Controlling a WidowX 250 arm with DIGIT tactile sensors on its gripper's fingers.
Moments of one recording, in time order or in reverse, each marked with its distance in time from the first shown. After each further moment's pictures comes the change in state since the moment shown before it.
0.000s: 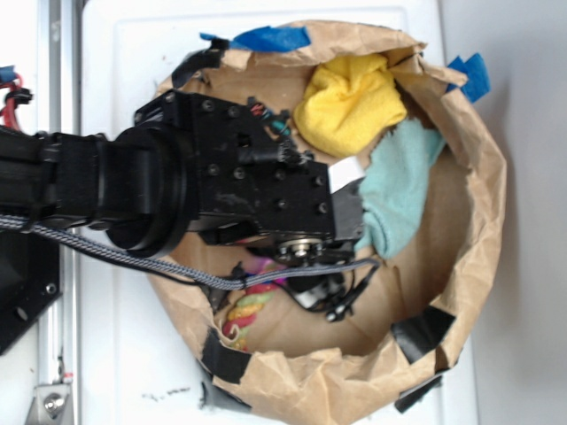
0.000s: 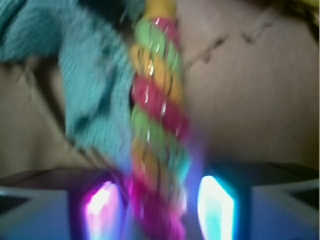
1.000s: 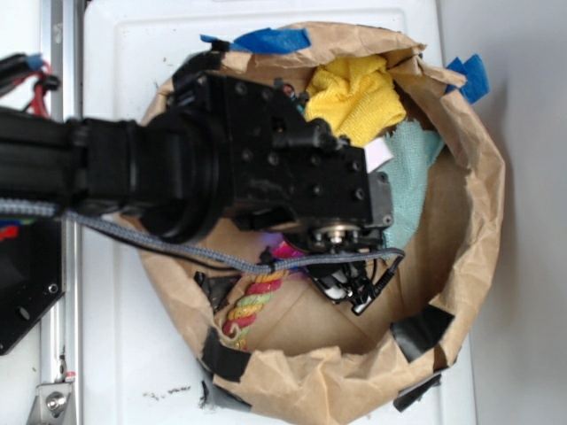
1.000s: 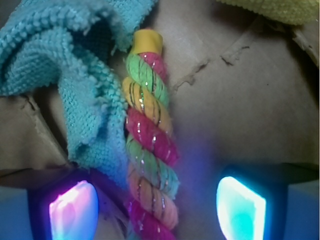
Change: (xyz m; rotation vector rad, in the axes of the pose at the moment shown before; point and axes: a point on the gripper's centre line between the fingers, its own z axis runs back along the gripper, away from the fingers) arm 0.019 0.000 0.012 0.050 -0.020 0.069
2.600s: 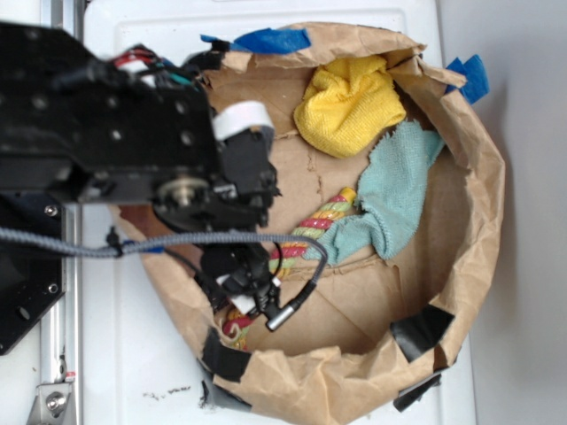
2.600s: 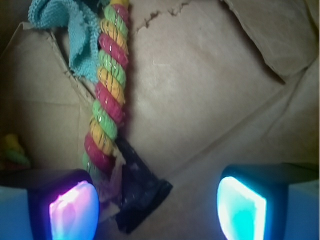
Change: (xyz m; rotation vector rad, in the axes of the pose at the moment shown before) arm -0.045 0.038 0.043 -0.117 0.048 -0.067
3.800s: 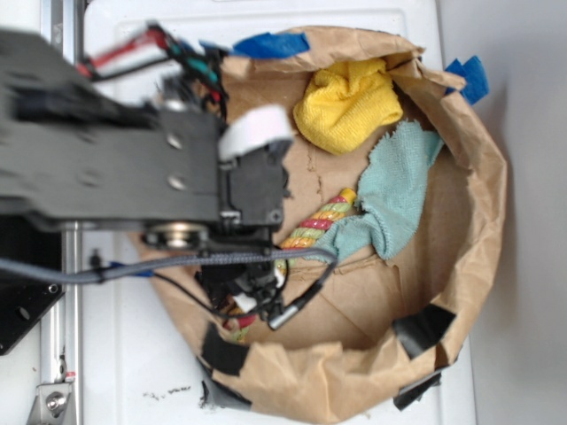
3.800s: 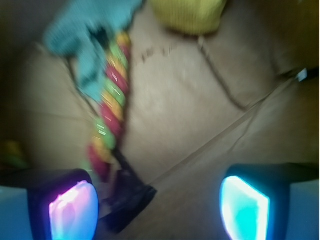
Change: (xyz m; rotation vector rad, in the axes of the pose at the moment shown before) arm 0.003 0.002 0.000 0.135 -0.057 -0.065
